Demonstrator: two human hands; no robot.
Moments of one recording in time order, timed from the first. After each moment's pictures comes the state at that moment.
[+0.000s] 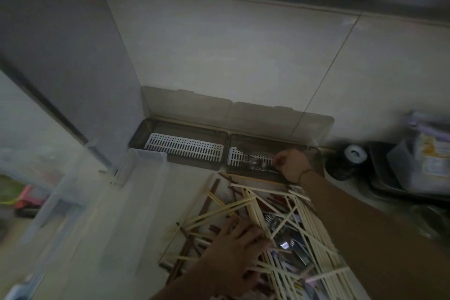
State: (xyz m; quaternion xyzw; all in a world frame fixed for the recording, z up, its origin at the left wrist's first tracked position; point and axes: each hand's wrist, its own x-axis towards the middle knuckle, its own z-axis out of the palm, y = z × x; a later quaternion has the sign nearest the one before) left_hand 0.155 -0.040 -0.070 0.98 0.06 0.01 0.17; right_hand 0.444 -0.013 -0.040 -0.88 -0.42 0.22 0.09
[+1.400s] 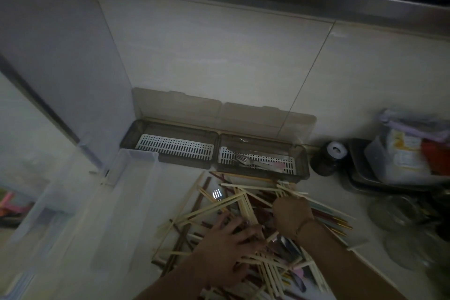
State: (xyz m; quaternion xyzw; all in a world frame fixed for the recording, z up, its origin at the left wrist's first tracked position) left_hand 0.155 -0.041 -0.062 0.99 0.02 -0.05 0.12; right_hand 0.358 -0.116 -0.024 -0.82 -0.51 0.13 -0.21
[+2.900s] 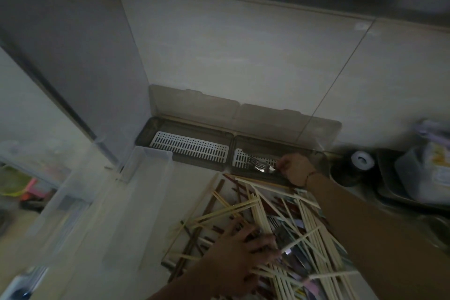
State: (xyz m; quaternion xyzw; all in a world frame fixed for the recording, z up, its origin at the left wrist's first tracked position) left_hand 0.156 -0.034 -0.071 0.99 0.02 -0.06 0.12; right_hand 0.444 -0.011 -0.037 -0.86 -0.44 0.25 0.08
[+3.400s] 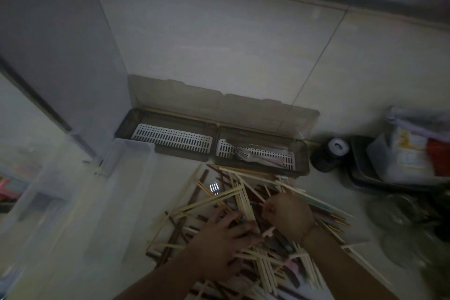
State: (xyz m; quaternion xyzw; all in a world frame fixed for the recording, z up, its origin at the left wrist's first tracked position) left_hand 0.155 -0.039 -0.067 0.99 0.01 -0.03 0.12; right_hand 0.358 -0.126 -0.016 -0.83 -0.52 0.20 -0.01
